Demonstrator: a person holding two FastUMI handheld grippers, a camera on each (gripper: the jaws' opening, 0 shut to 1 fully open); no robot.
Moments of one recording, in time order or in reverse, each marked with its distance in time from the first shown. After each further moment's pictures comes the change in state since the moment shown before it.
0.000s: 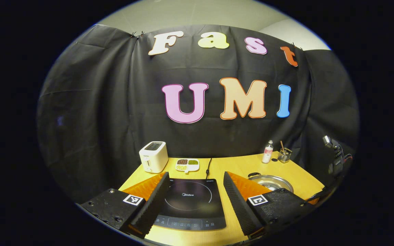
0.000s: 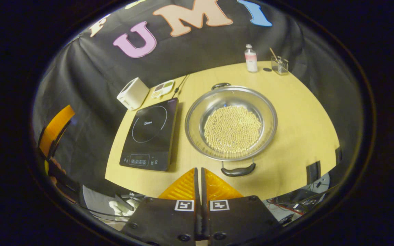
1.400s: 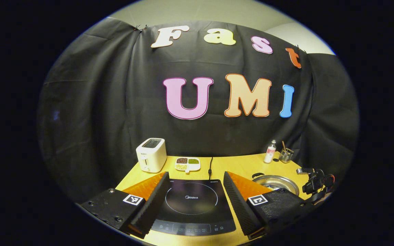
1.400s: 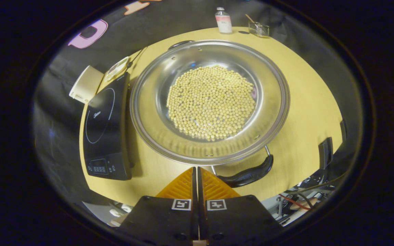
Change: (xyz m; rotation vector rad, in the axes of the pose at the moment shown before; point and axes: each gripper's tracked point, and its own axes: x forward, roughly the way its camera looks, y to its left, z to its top) left arm 0.040 0.028 -0.012 -0.033 0.014 -0.041; right arm 0.104 -0.061 -0.035 0.126 0.215 -0.246
